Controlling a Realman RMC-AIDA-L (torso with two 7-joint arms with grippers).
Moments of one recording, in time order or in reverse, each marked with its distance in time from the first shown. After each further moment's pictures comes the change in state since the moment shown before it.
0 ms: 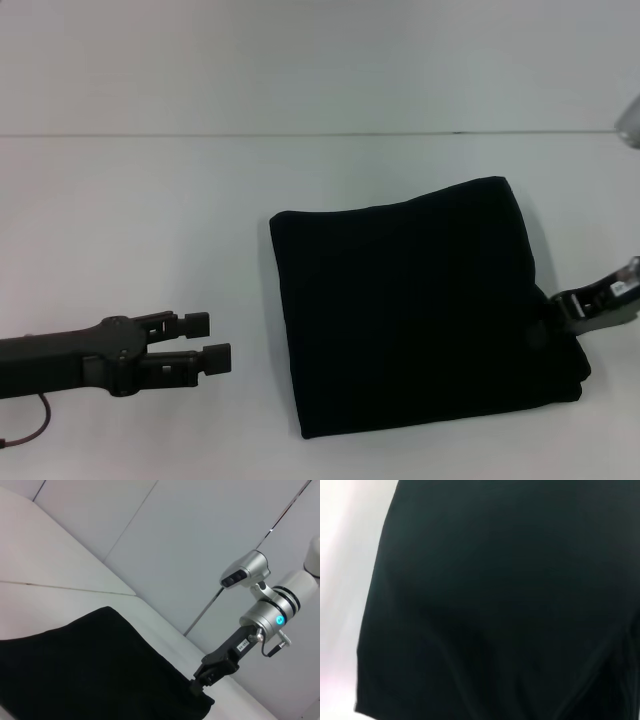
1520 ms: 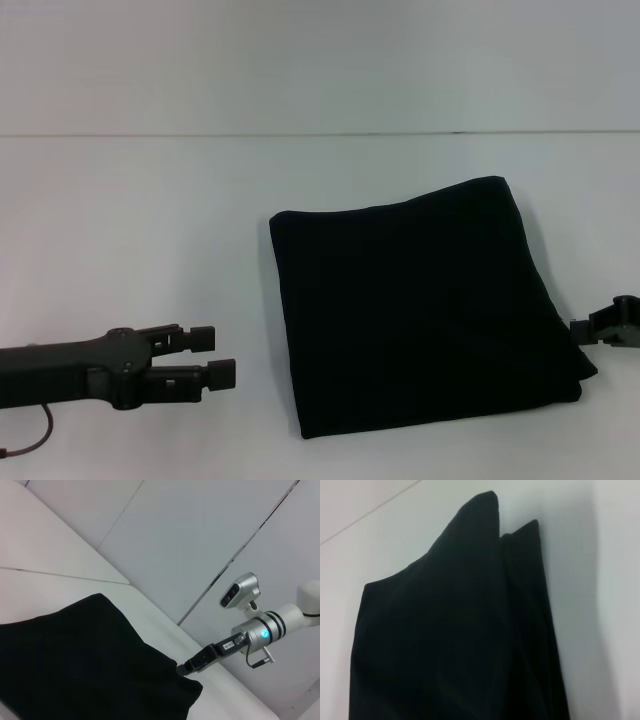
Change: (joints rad) left arm -0.002 -0.002 0.011 -0.002 0.022 0.012 -0.005; right arm -0.166 -0.071 0.269 0.222 0.164 0.170 -0.152
